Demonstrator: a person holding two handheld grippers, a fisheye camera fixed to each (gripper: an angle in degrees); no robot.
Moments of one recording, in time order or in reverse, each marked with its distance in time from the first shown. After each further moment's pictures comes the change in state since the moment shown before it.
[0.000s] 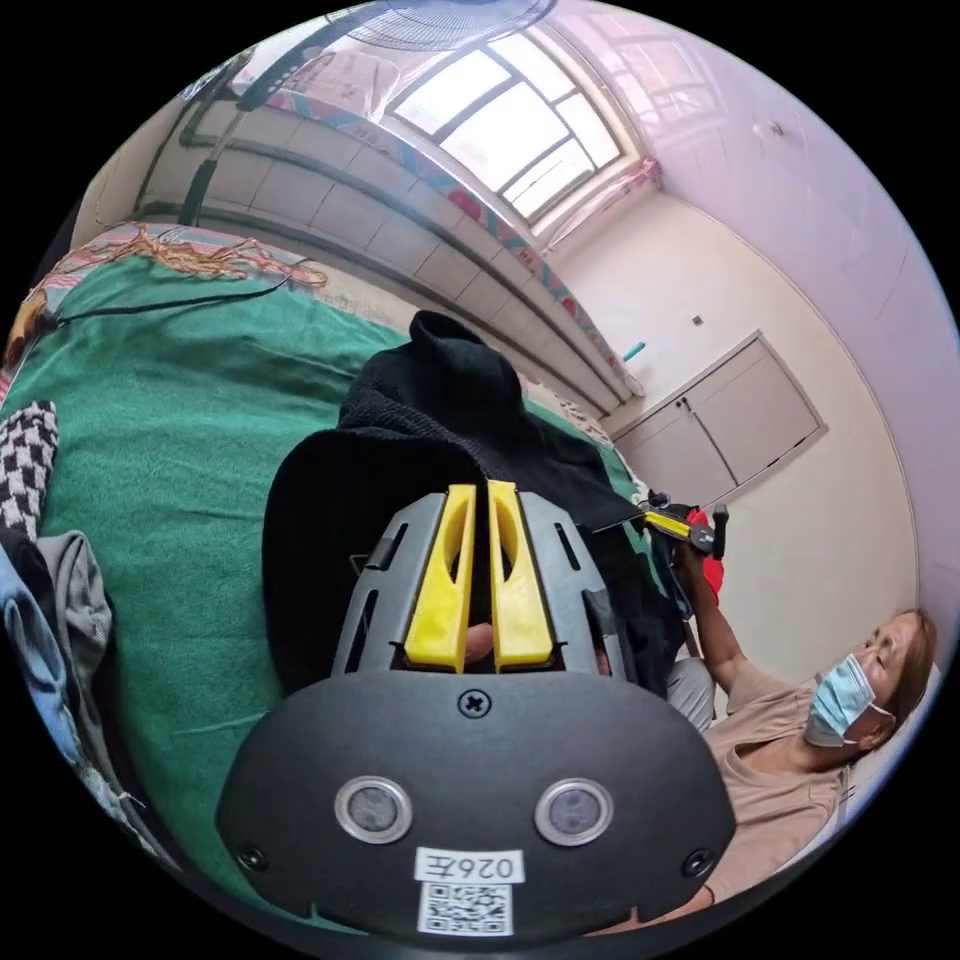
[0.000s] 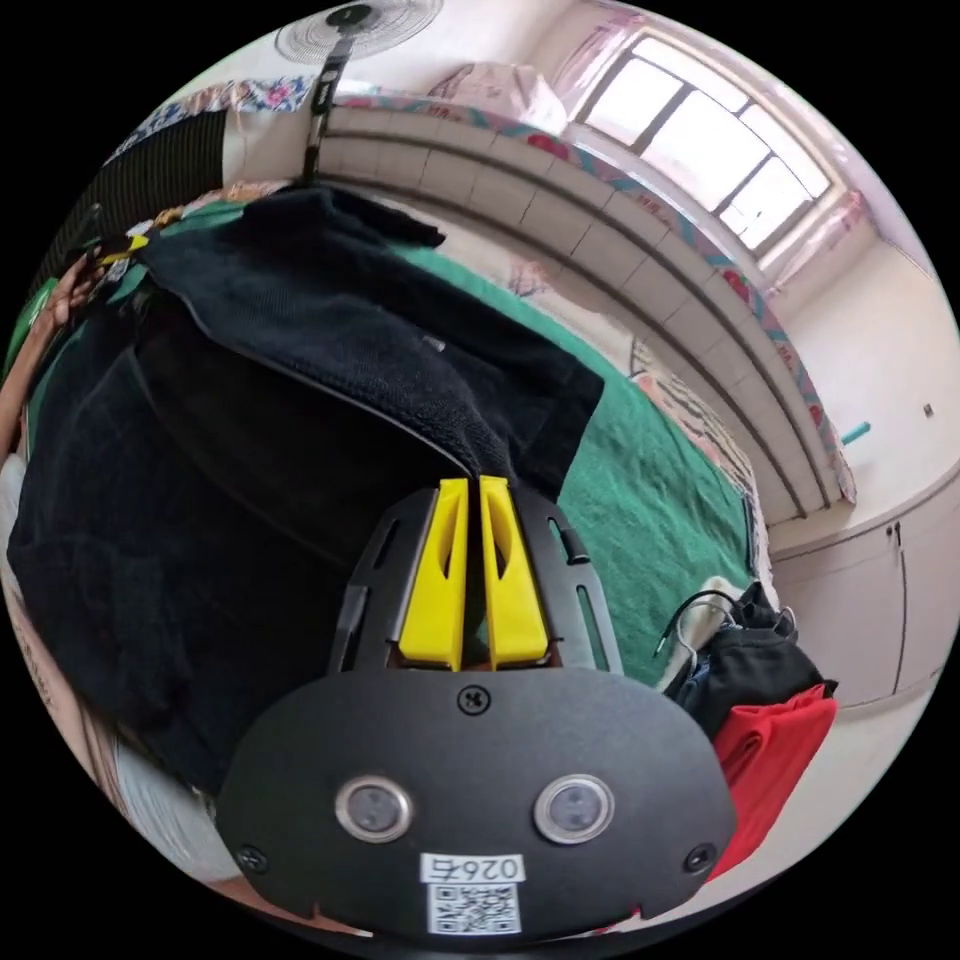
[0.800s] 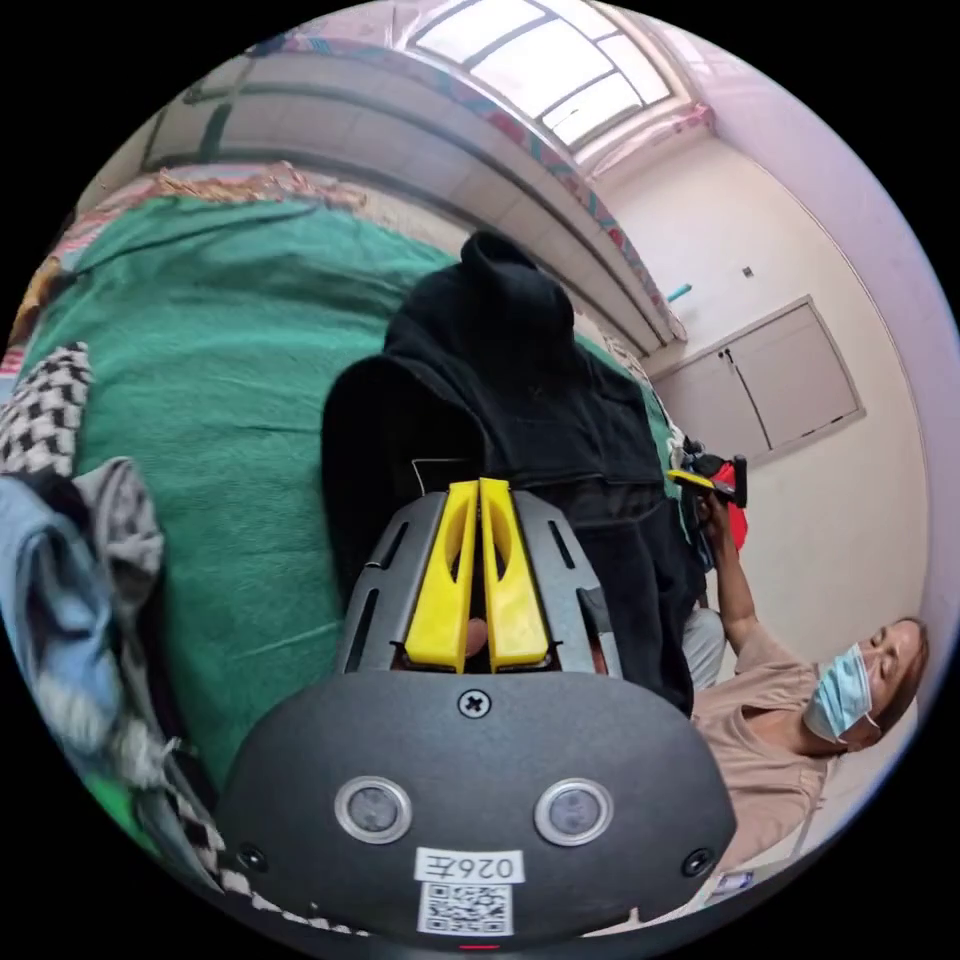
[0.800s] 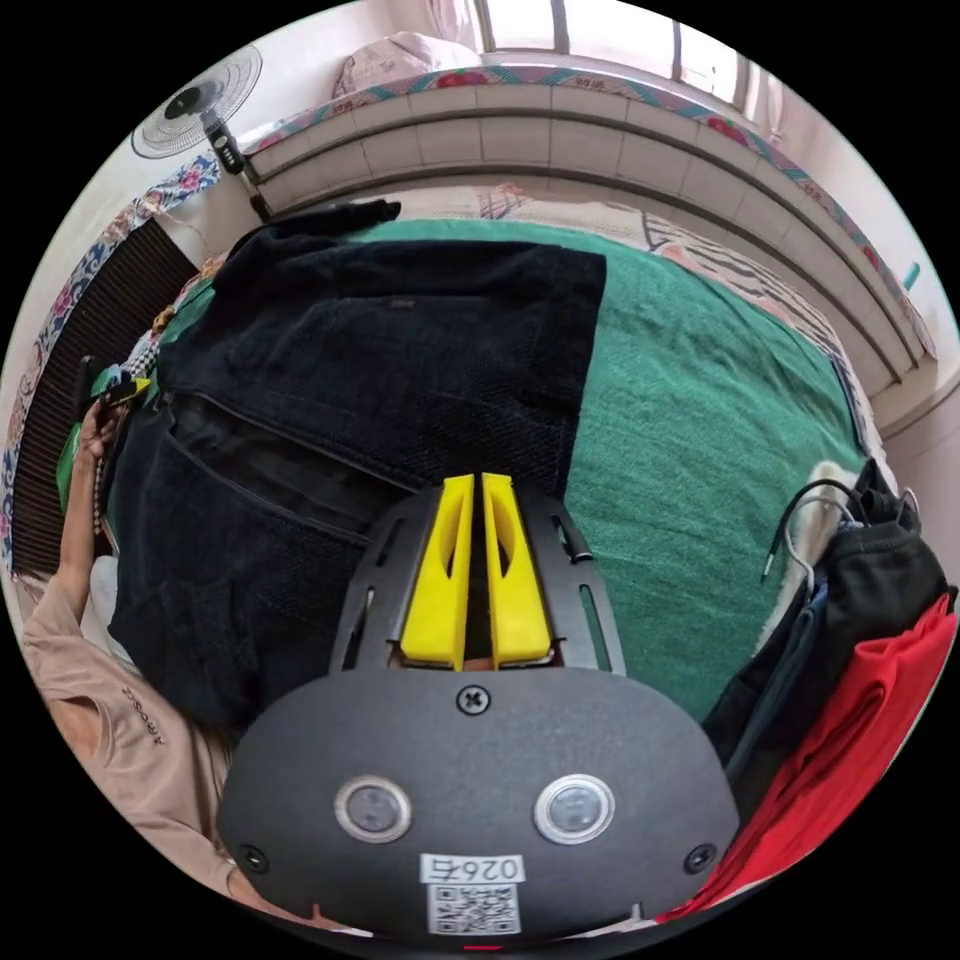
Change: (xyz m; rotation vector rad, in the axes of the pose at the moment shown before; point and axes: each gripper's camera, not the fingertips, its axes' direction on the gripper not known) left arm -0.003 0.015 -0.054 -0.128 -0.120 -0.029; right arm 0.114 0.012 -0.056 -0.067 -0.321 0.310
